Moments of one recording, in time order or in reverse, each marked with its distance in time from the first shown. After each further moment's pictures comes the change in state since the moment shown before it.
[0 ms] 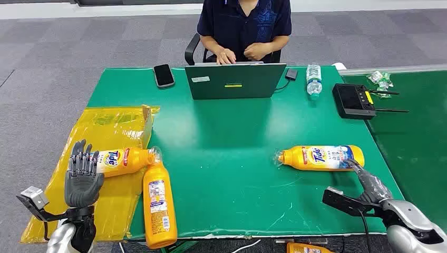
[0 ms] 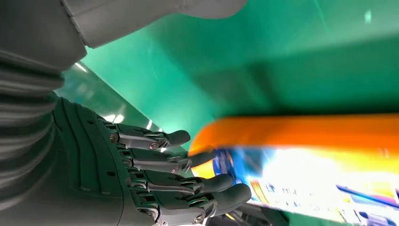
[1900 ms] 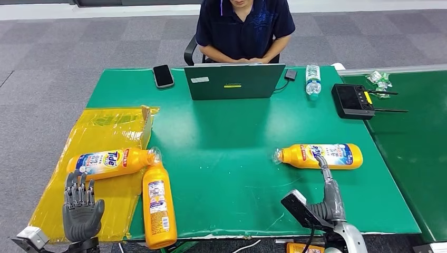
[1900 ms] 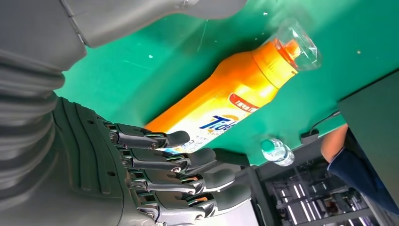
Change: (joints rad) left arm 0.205 -0.279 0.254 -0.213 -0.180 -0.051 0.028; right arm 0.156 0.704 -0.313 -0.157 0.290 -0.260 -0.197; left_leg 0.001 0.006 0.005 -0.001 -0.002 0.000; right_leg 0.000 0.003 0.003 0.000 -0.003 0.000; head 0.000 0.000
